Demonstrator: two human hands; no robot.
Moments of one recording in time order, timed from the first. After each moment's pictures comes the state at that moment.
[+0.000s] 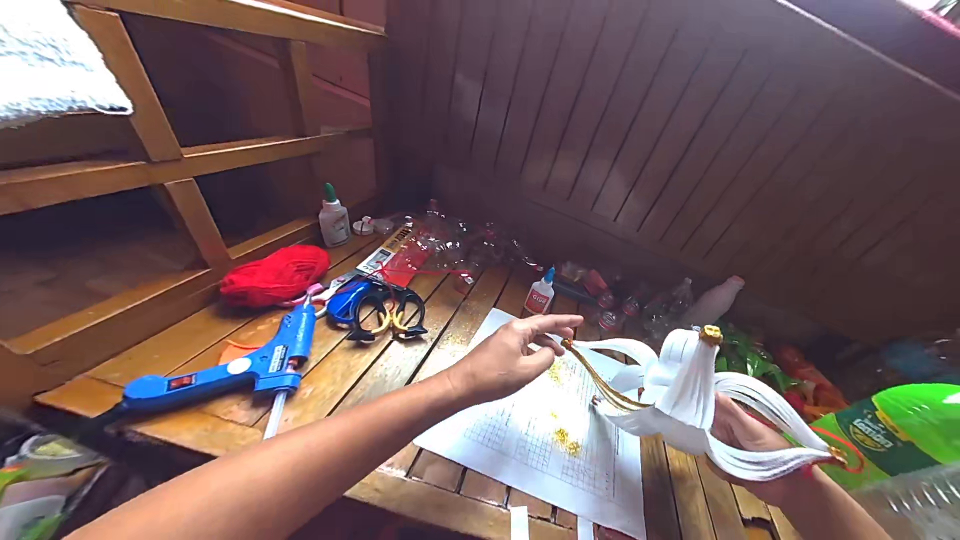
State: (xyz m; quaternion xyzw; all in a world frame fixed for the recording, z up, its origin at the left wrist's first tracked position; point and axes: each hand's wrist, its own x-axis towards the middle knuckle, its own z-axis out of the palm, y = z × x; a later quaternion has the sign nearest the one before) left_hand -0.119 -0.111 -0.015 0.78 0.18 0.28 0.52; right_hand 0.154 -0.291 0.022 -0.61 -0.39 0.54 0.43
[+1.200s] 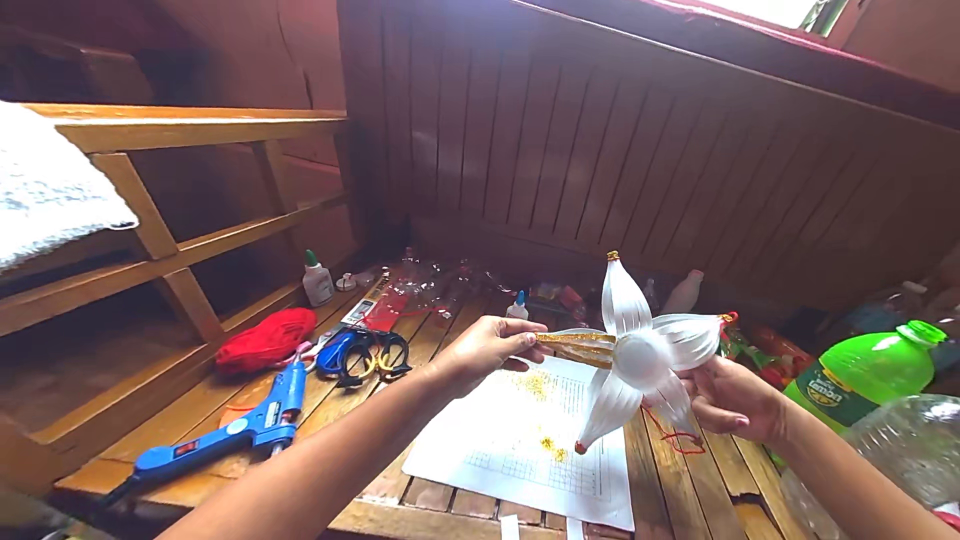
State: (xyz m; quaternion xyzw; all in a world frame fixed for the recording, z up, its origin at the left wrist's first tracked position) left_hand -0.106 -0.115 0.029 0.65 0.29 0.25 0.65; right_hand 0.198 -0.282 0.048 -0.46 -0.39 0.70 0.38
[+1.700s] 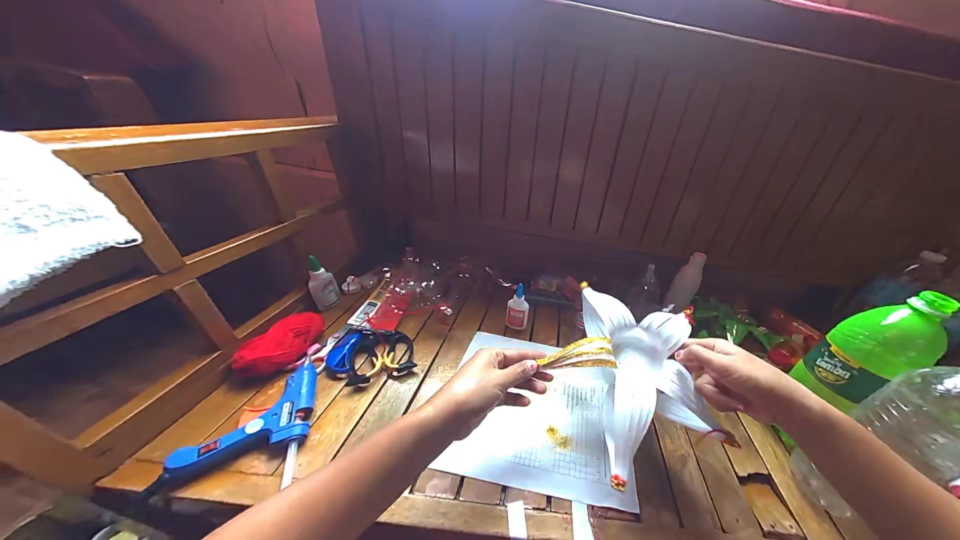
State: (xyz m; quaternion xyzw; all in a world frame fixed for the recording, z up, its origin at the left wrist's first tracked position) left_hand -0.110 -0.150 0.006 0.60 0.33 0.23 0.69; right_hand 0.182 -0.290 0.056 -0.66 -0.45 0.46 0.39
